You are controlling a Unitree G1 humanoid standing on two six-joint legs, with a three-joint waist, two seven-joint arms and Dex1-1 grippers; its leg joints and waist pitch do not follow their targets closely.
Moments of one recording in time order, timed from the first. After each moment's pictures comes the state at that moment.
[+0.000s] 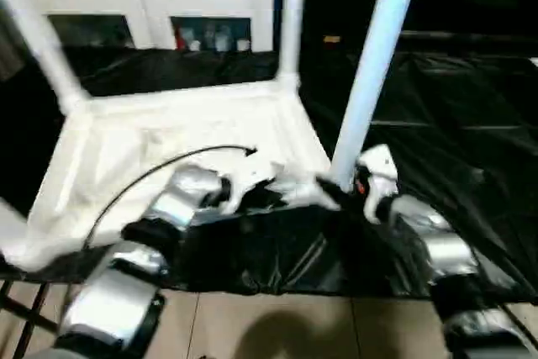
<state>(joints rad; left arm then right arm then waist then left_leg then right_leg) -0.76 0.18 -0.26 0.96 0.14 -0.06 -1.01 -0.45 -0.20 0.03 0.59 0.11 0.14 0.53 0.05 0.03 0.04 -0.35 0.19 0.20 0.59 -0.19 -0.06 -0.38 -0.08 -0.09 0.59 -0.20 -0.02</state>
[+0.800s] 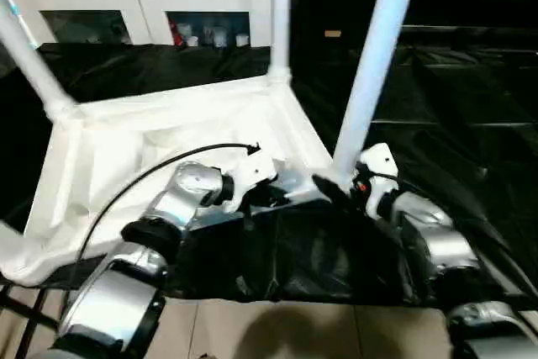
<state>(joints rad) -0.73 0.24 -0.27 0.92 0.11 -0.17 -1.18 -0.44 -0.31 0.08 0.63 0.13 -0.03 0.86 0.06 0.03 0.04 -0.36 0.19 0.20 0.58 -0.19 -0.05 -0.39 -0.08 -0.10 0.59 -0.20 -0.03</state>
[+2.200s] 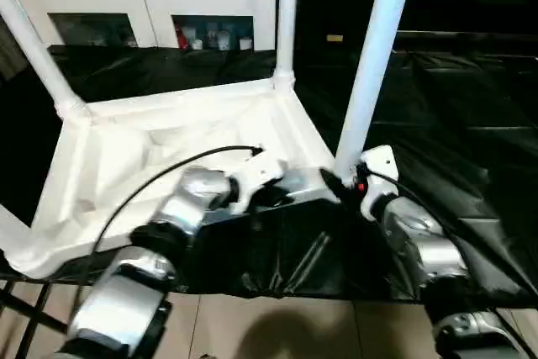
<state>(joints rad) -0.74 0.14 -0.26 0.90 0.16 -0.04 -0.93 -0.44 -0.14 -0.01 0.64 0.08 0.00 0.37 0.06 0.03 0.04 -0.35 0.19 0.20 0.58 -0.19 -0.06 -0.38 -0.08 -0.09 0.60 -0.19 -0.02</state>
